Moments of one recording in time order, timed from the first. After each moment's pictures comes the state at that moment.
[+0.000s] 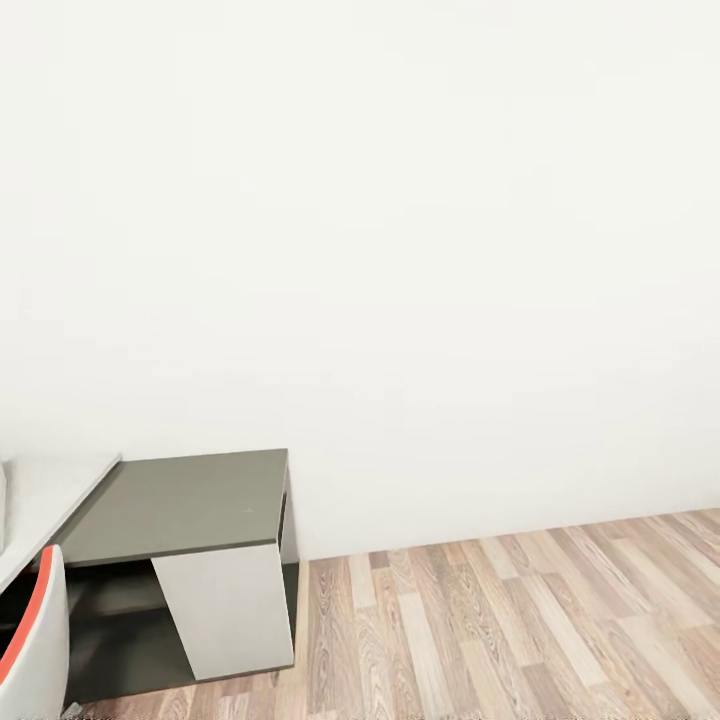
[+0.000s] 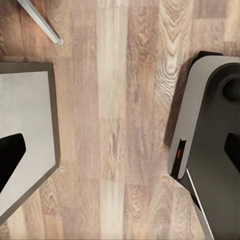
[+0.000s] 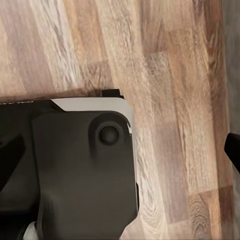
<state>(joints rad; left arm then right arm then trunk) -0.03 0.21 -0.36 0.03 0.51 -0.15 -0.01 -0.19 0.01 -0.16 -0.03 0.11 -0.02 -0.11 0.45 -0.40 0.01</state>
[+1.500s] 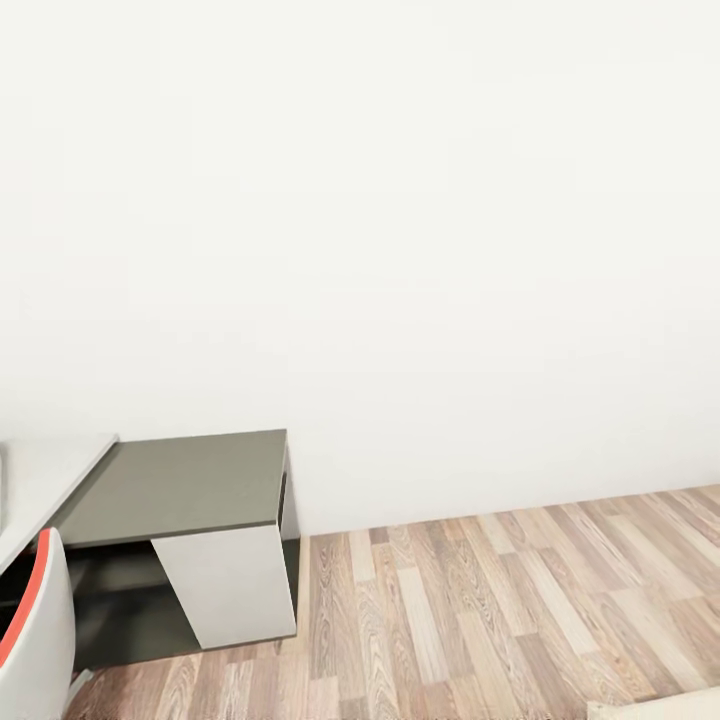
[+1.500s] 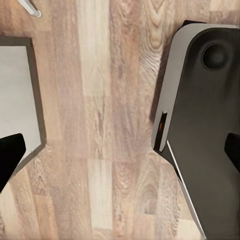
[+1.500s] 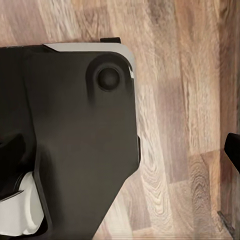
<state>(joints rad) -0.03 0.16 -0.36 0.03 0.51 -0.15 -0.01 -0.12 0.02 -0.16 -0.03 0.10 -0.03 -0.11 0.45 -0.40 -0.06</state>
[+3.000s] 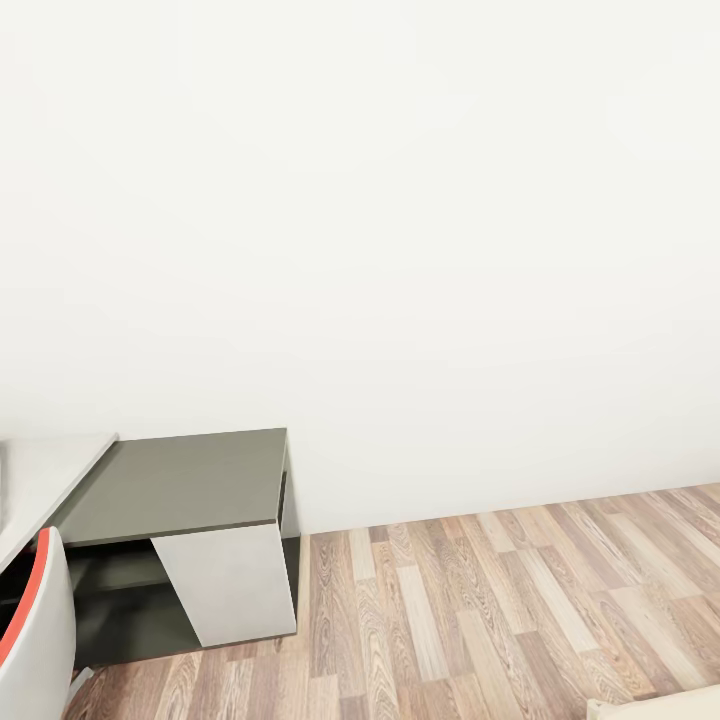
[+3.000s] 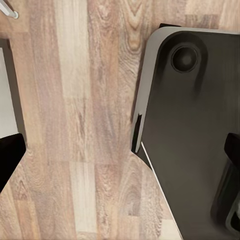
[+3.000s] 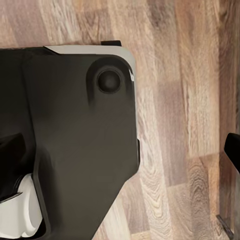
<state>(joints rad) -0.03 0.11 -0.36 0.01 0.51 -0.16 -0.01 -0.11 0.02 -0.16 -0.03 0.11 -0.05 -0.11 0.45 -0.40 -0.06</state>
